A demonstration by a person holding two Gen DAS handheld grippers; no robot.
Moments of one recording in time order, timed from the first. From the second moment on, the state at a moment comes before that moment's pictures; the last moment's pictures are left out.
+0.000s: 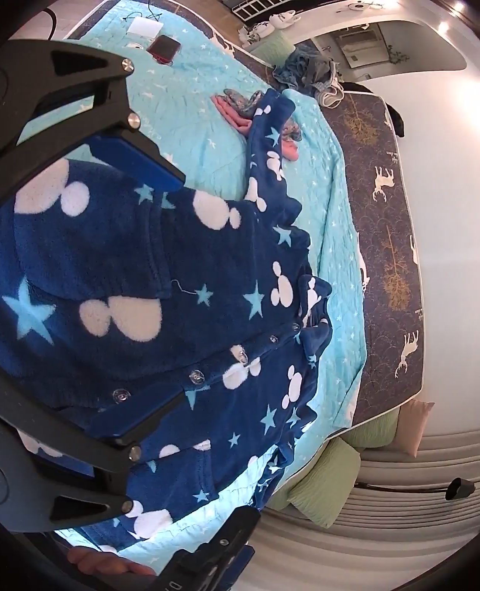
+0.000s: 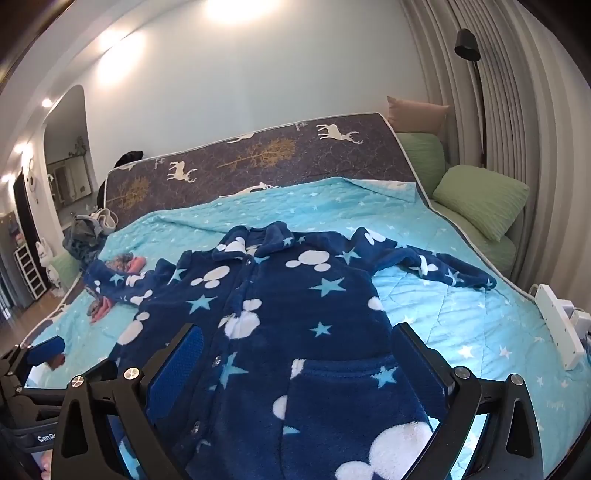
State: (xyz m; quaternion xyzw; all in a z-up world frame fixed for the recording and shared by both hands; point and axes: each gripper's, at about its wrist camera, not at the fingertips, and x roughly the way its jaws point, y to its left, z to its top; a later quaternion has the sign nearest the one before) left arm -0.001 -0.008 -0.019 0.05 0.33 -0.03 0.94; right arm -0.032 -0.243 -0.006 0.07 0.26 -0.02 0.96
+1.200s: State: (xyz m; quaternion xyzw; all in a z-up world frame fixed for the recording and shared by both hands) left arm -0.003 0.003 -0.020 0.05 0.33 -0.03 0.94; right arm -0.033 -0.228 -0.005 0.04 0.25 -0.01 0.97
